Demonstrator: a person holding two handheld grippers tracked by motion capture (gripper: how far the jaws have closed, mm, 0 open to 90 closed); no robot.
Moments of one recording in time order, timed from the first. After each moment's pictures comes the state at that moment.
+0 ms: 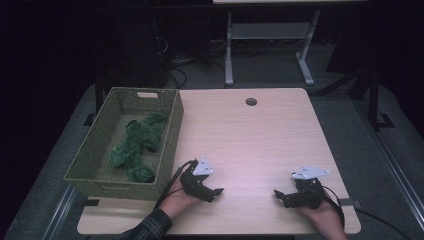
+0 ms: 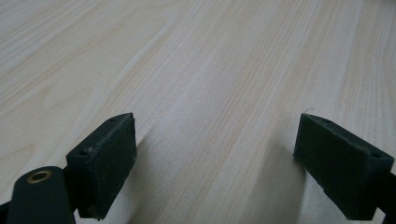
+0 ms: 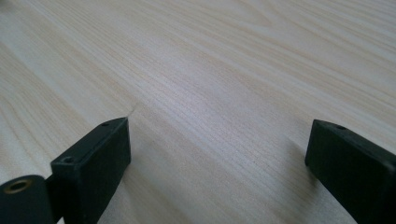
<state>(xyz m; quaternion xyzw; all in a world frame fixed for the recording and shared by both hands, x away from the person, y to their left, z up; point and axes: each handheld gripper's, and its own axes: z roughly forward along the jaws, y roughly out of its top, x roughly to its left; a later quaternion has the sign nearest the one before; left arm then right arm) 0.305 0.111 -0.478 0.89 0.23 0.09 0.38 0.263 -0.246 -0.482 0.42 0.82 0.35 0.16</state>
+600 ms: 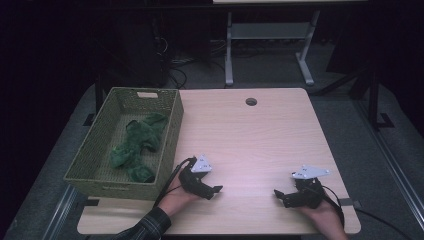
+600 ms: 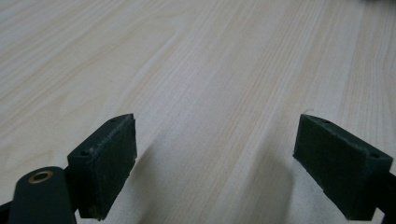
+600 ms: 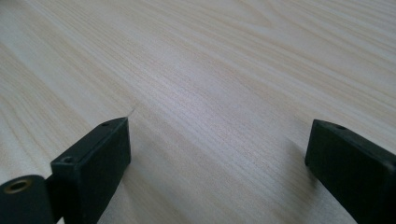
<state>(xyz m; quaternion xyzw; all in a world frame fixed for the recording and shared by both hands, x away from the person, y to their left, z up) 0.311 0.115 -0.470 0.89 0.22 0.10 0.38 0.263 -0.246 -0.482 0.41 0.82 0.35 0.16</state>
